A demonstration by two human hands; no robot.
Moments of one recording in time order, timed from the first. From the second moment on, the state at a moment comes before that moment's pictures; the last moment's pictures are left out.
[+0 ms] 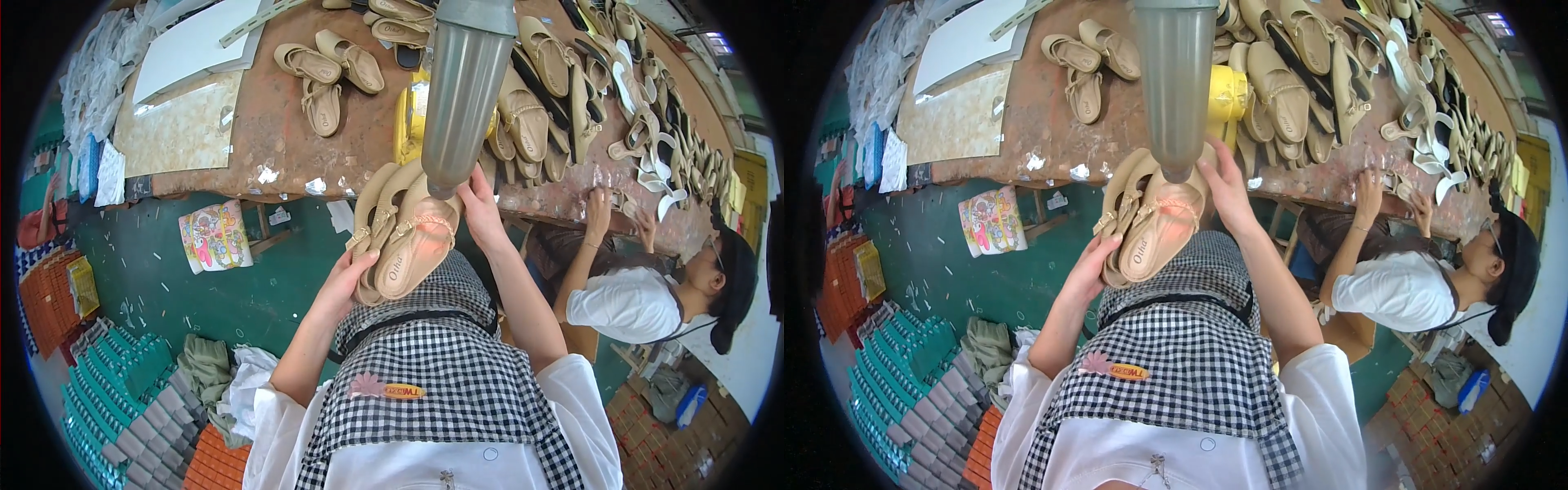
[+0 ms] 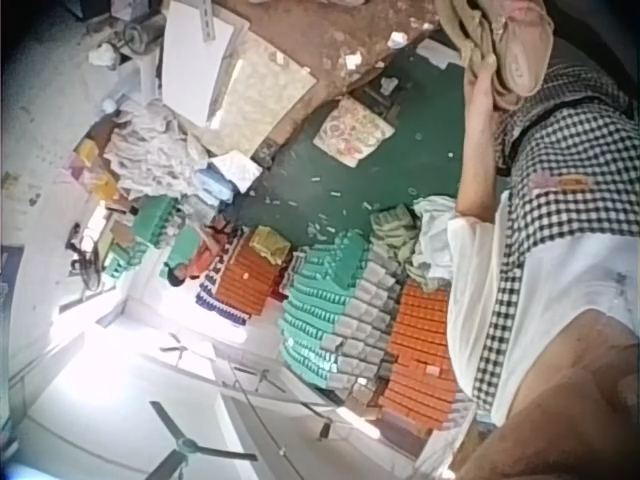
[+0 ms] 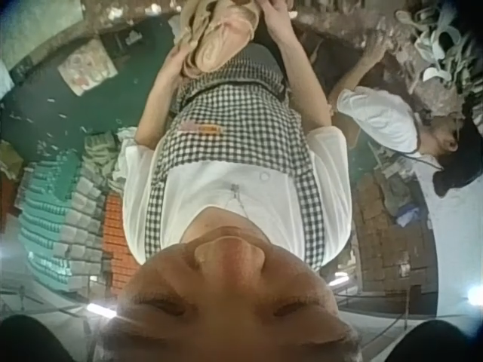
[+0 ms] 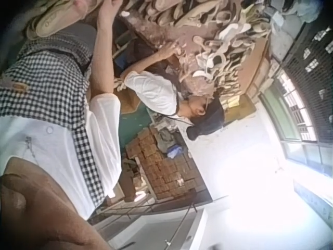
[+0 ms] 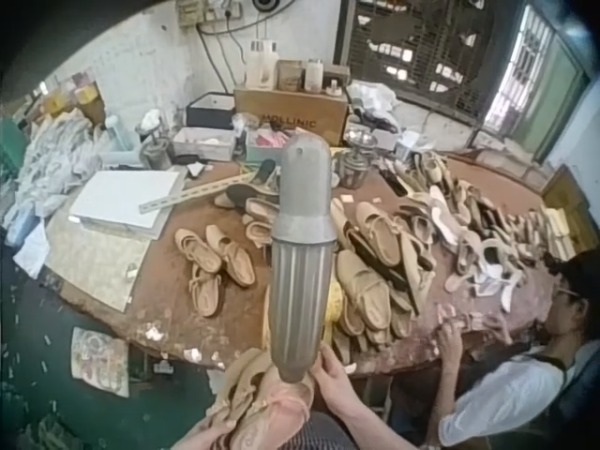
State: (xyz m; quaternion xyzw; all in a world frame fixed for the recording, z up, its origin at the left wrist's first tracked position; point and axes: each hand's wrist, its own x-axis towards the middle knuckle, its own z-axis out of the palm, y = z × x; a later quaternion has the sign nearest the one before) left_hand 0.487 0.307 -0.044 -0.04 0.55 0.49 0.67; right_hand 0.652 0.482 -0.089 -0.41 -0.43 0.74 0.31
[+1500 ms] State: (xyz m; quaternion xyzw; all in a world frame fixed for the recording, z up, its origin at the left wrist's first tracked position) left_hand 0.526 0.314 -0.038 0.26 0.56 0.45 0.64; right_hand 0.717 0.450 -0.095 -0.52 -0.29 0.77 0.23
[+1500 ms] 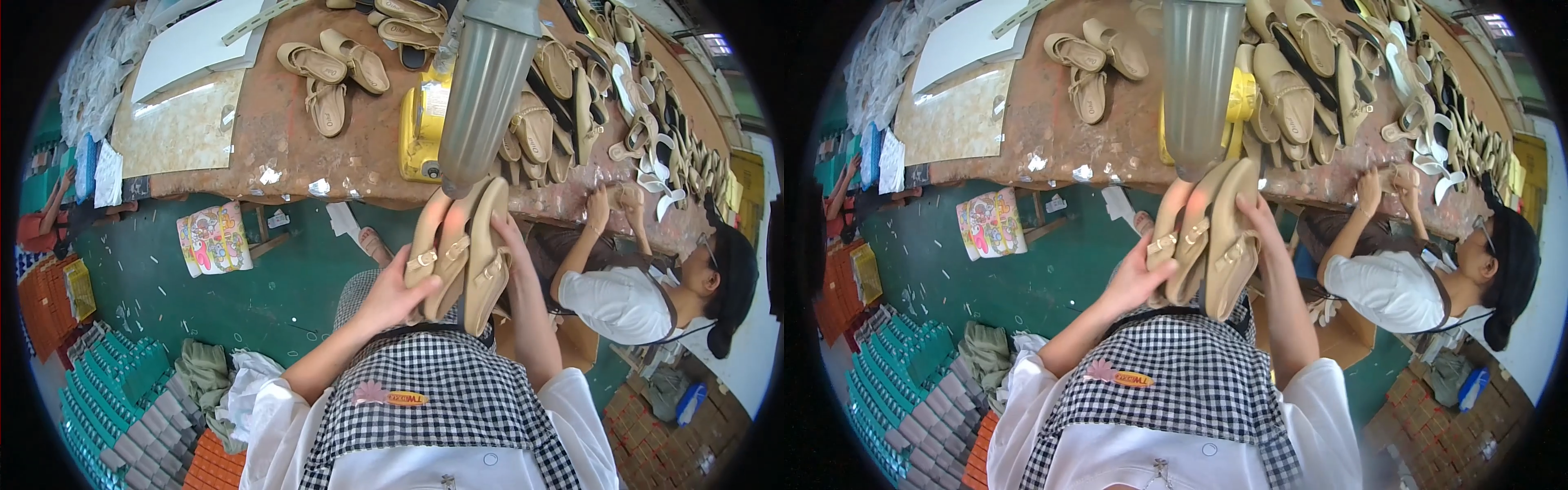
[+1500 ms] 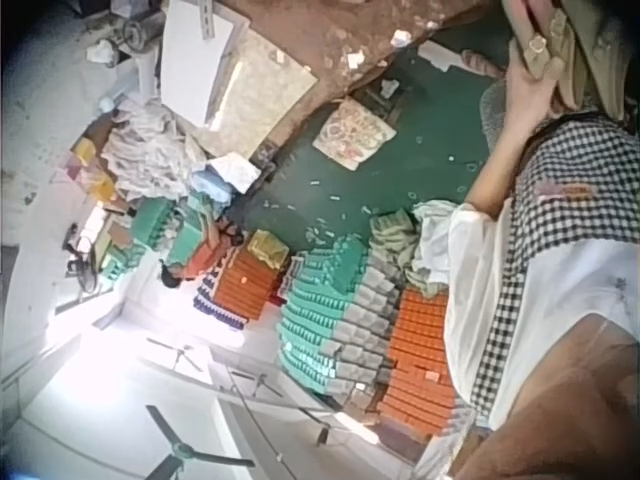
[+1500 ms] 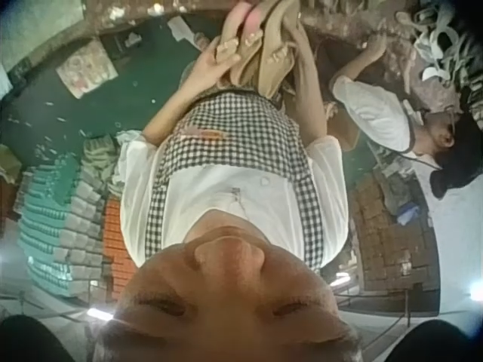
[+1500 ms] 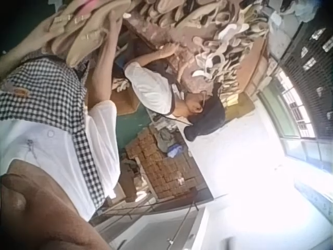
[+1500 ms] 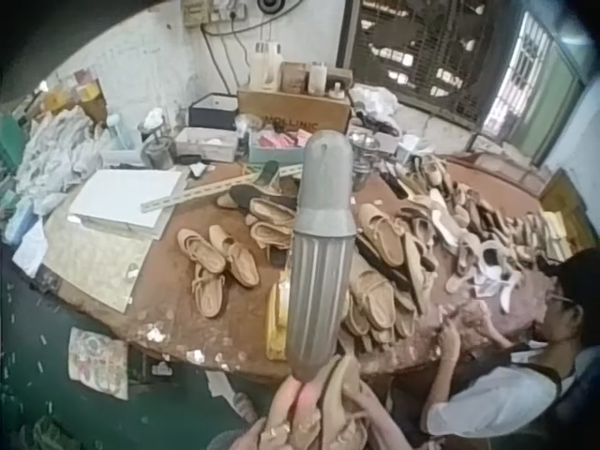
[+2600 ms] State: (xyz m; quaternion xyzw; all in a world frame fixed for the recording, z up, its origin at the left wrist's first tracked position) left_hand 0.382 0.349 -0.073 0.08 0.63 0.53 0.56; right_hand 0.740 0.534 -0.103 -0.61 -0.52 0.48 0.35
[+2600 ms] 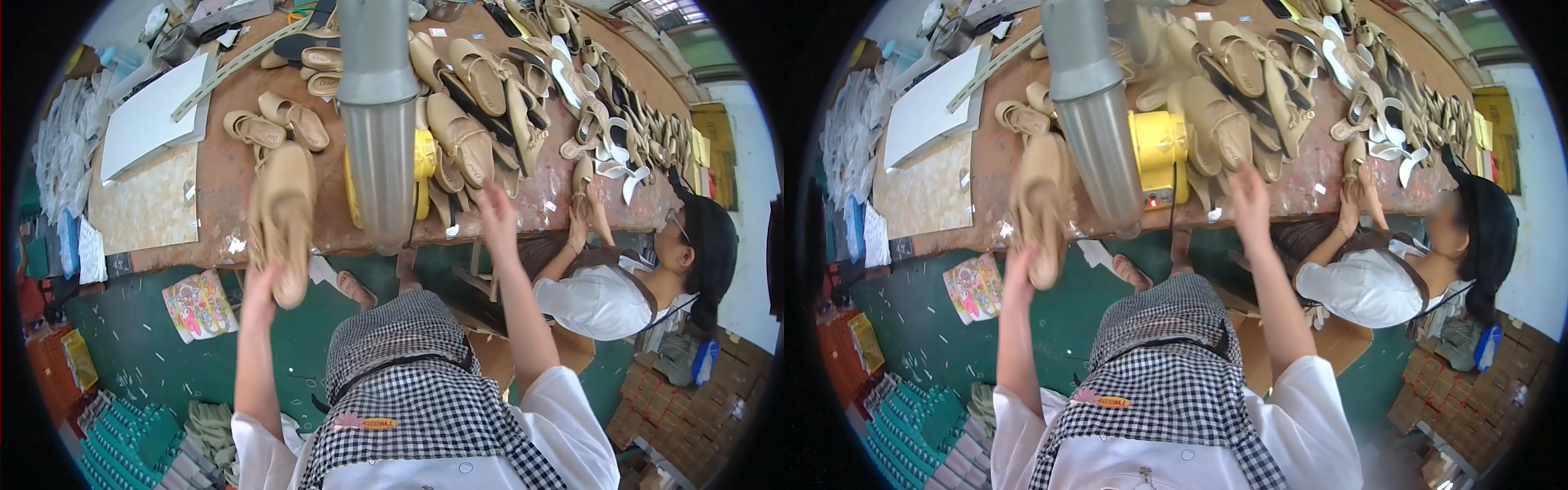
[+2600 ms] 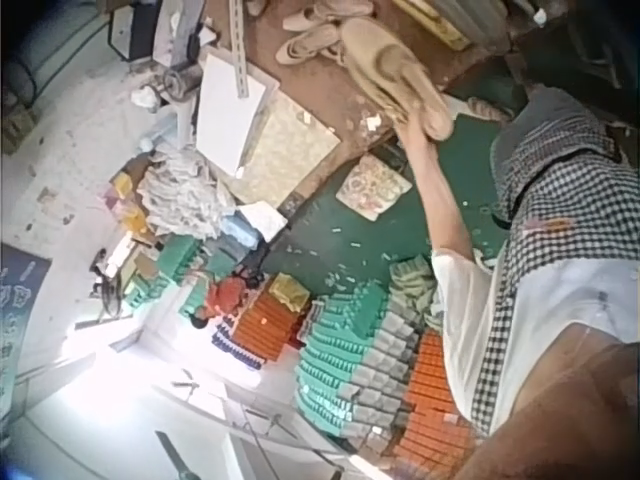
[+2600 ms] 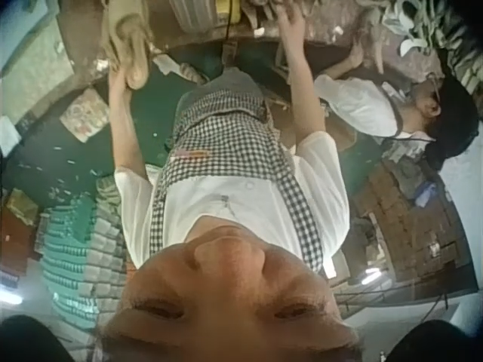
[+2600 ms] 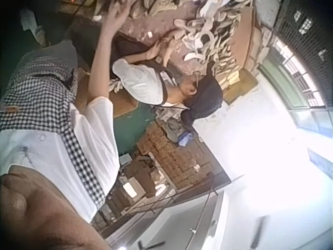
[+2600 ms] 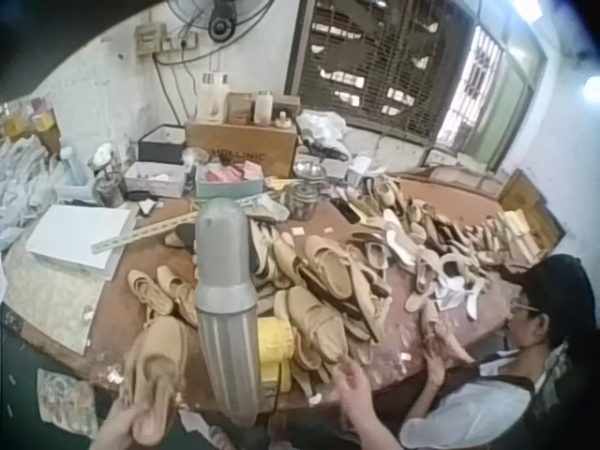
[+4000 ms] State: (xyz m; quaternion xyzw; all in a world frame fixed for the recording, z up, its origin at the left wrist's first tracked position) left_hand 0.589 0.349 -0.088 0.01 0.45 0.39 0.80; right_hand 0.752 0.608 -0.071 -0.64 -0.52 0.57 0.05
